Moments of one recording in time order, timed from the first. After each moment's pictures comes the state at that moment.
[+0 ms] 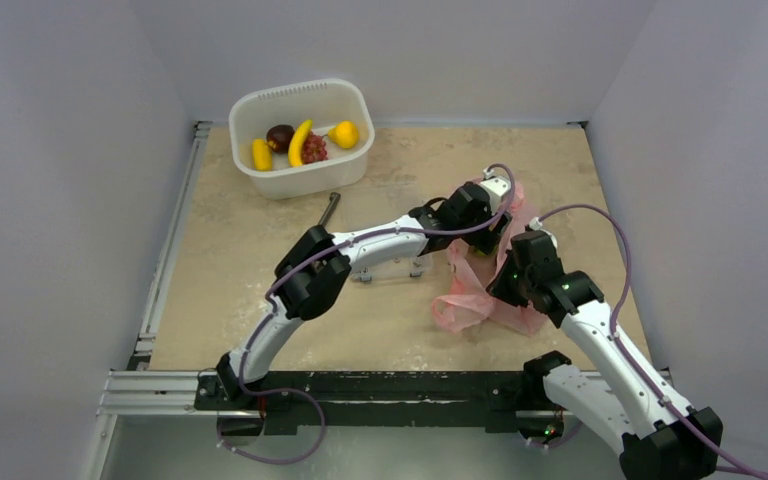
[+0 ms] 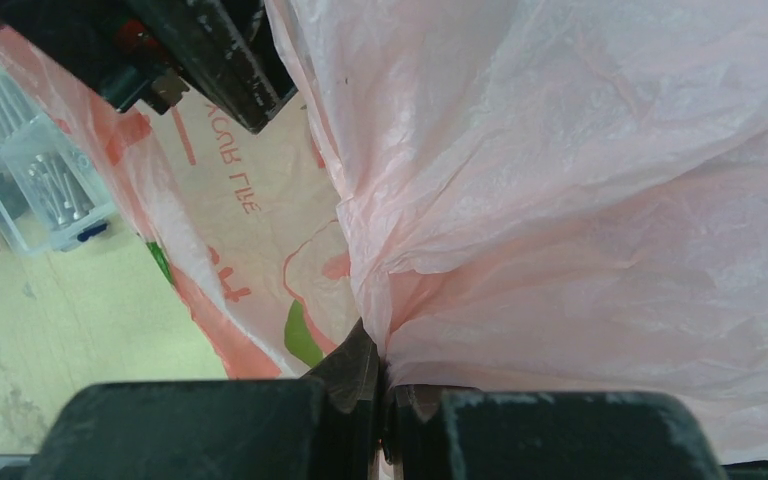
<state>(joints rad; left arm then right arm) -0.98 2.29 1.87 -0.12 -0.05 -0.20 0.36 0.84 0.68 -0.79 0.08 0.77</state>
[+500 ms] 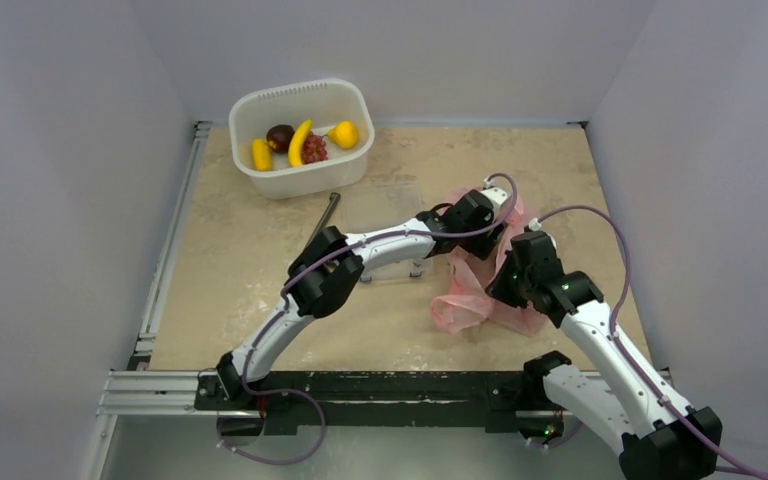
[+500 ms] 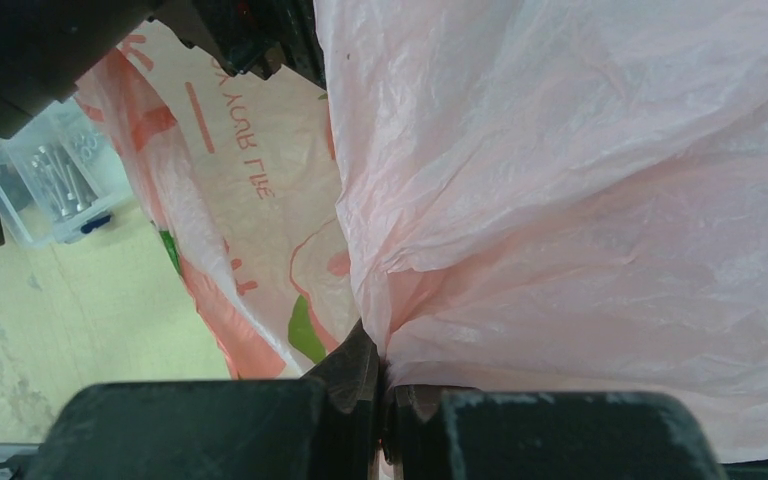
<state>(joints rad) -0.98 2.40 1.96 -0.21 -0.09 -0.22 0.36 0.84 0.68 -0.79 0.06 0.77</state>
